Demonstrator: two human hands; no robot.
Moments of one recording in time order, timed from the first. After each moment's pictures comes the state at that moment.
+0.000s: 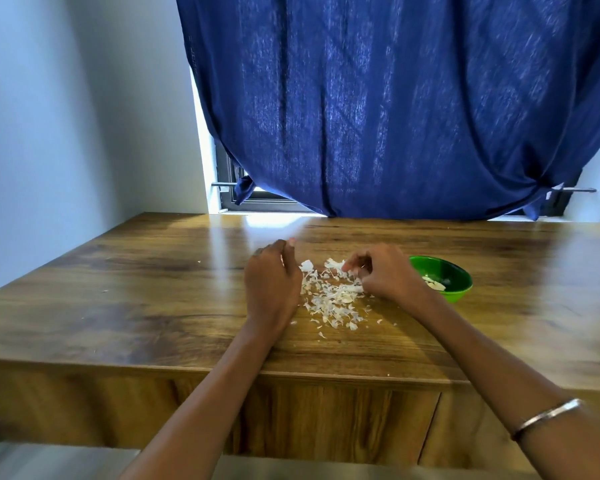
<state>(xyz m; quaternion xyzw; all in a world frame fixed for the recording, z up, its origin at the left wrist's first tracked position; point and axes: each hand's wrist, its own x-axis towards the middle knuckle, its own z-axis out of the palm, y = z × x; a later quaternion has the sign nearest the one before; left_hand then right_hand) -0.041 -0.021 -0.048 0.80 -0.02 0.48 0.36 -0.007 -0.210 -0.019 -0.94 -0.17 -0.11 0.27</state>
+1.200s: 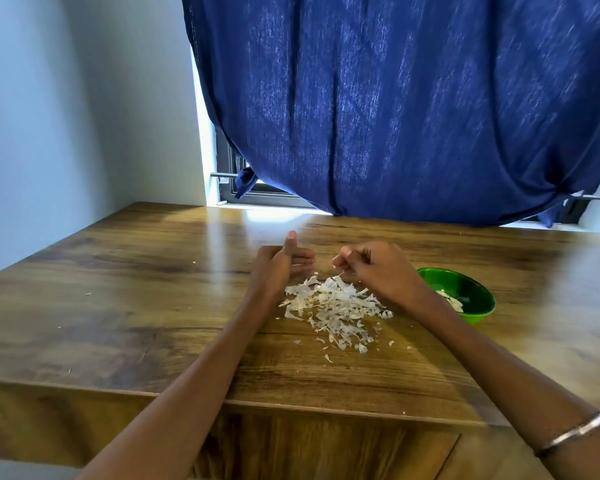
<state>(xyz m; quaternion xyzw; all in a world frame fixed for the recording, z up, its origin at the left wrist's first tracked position) 0.013 -0.003 -0.042 0.70 -0.01 0.14 0.70 0.011 -0.189 -0.006 -0.90 -0.20 -0.10 0.37</state>
